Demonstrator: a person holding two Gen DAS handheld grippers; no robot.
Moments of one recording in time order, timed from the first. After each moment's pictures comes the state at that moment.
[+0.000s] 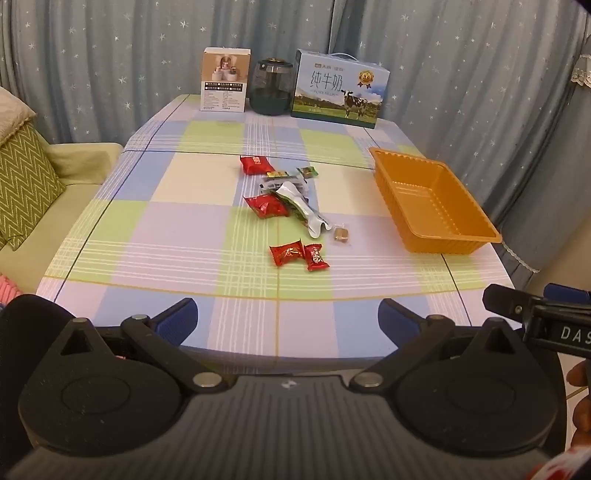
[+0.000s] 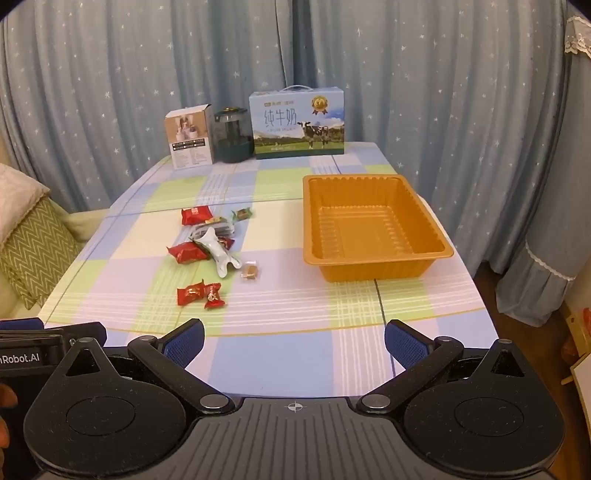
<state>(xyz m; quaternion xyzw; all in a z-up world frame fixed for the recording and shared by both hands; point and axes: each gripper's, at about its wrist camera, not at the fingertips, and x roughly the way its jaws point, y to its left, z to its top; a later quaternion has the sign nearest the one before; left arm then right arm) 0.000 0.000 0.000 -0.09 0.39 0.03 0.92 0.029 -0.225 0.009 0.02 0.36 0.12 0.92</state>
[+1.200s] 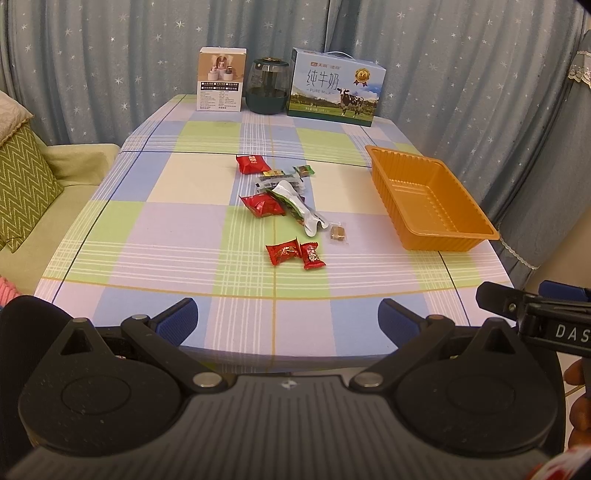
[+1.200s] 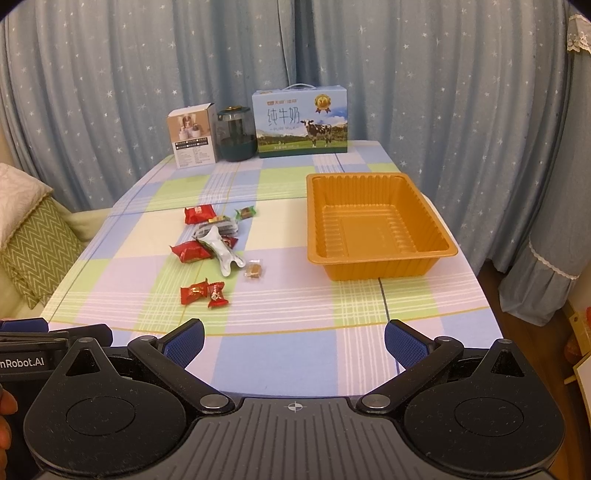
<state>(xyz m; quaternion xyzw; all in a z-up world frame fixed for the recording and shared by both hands) 0.001 -0.002 0.000 -0.08 0.39 0.03 0.92 0.029 -0.225 0.011 0.02 0.36 0.13 0.92</state>
